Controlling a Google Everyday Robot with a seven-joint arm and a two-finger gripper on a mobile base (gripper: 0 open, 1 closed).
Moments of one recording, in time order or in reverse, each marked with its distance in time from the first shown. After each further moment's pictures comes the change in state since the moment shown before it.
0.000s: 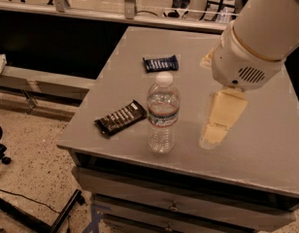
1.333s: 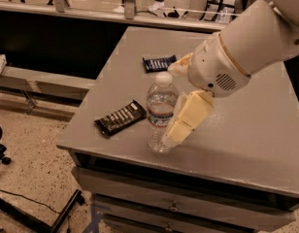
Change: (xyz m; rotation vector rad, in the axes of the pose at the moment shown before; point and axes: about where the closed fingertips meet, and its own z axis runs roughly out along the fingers) arm -0.063 0.007 0.028 -0.120 -0.387 0.011
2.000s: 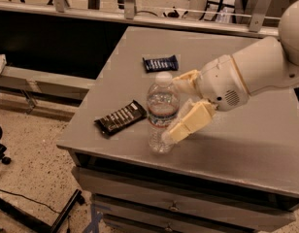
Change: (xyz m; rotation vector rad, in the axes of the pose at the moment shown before) arm 0.016 -0.007 0.021 -0.086 -0.263 0.036
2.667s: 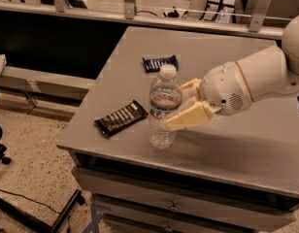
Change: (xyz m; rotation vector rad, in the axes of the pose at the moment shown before) arm 0.011 0.000 -0.002 -0.031 -0.075 0.077
